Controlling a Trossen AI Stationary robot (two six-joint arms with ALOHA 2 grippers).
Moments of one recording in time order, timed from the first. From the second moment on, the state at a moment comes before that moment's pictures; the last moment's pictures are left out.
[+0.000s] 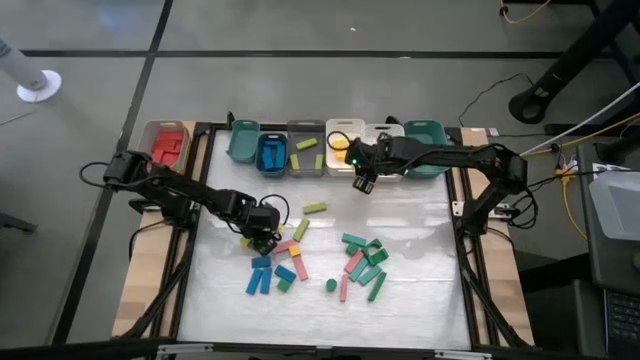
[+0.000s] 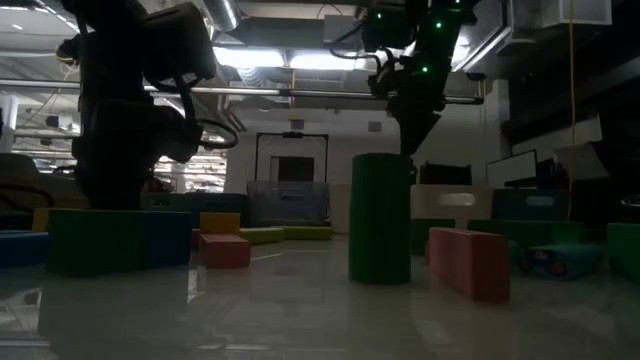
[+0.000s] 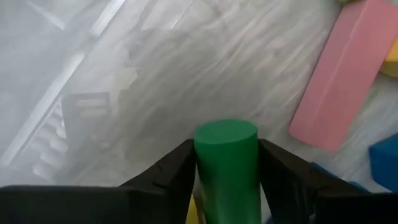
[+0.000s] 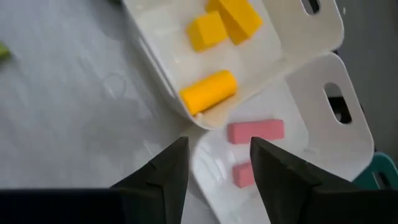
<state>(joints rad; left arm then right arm) -0.12 1.49 0.68 -0.52 0.04 -0.85 -0.24 1.68 1.37 -0.94 0.40 0.15</state>
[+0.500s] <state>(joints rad) 0.00 1.49 0.73 -0.40 -0.05 -0.62 -0.20 1.67 1.32 -0.79 0.25 0.11</state>
